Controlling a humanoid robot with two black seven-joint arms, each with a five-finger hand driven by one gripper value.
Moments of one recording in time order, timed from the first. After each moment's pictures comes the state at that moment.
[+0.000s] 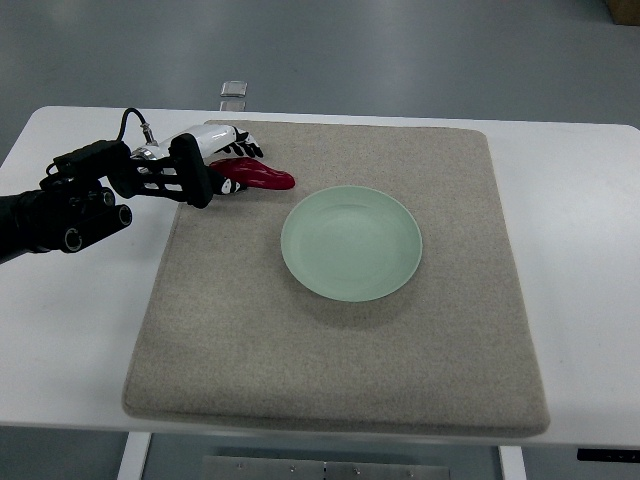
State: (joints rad) left arm -1.12 0.36 0.20 -0.63 0.97 0.21 -0.41; right arm 0.03 0.00 0.02 0.11 -0.13 -0.12 0.06
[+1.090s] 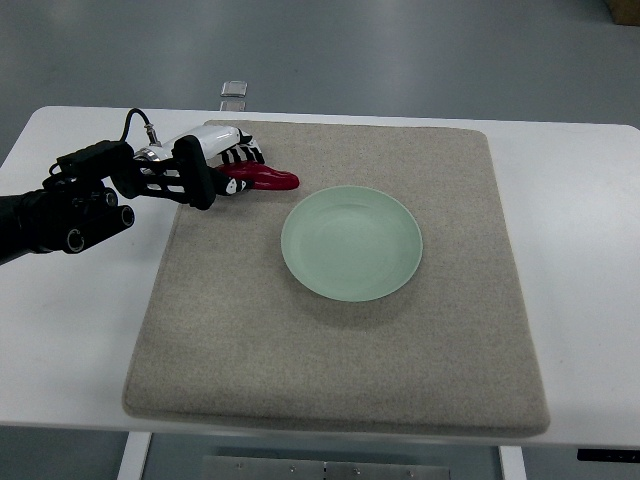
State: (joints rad) left arm -1.12 0.36 0.20 -0.63 0.98 0.22 -0.41; right arm 0.03 0.00 0.02 0.11 -0.13 -0.12 0.06
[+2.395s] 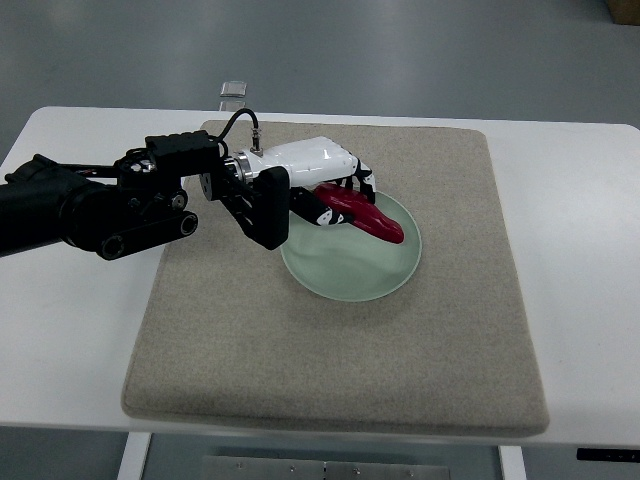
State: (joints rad) left arm -1.25 0.32 0.16 -0.96 1.30 0.22 -0.46; right arm 0.03 0.00 0.02 0.11 -0.13 -0.12 0.06
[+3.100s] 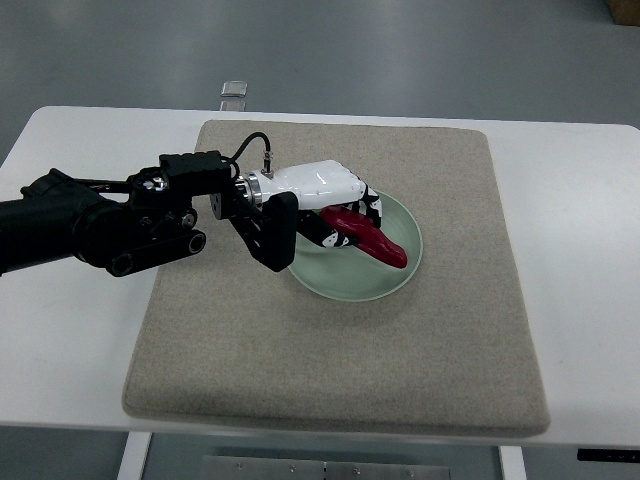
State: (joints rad) left arm -1.21 0.29 0.16 -0.96 1.33 0.22 -0.46; right arm 0.03 0.00 0.02 0.11 -0.13 -0.12 0.06
